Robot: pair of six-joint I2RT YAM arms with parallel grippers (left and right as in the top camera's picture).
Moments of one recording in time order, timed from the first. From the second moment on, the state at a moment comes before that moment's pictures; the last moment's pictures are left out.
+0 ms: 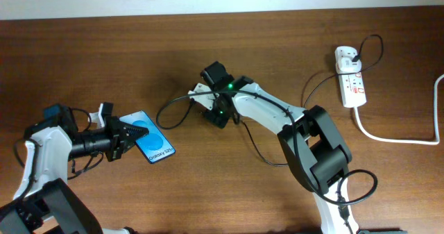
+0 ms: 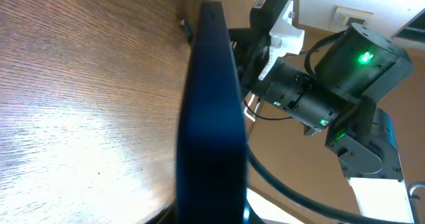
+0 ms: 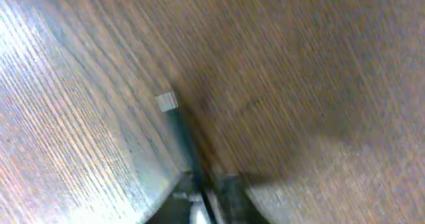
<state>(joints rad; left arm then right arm) 0.46 1.60 1.01 -1.09 1.05 -0.07 0.61 2.21 1.59 -0.66 -0.16 -0.44</state>
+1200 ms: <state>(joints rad) 0.46 1.60 1.04 -1.04 1.51 0.46 0.44 1.86 1.62 -1.50 -1.42 -0.67</state>
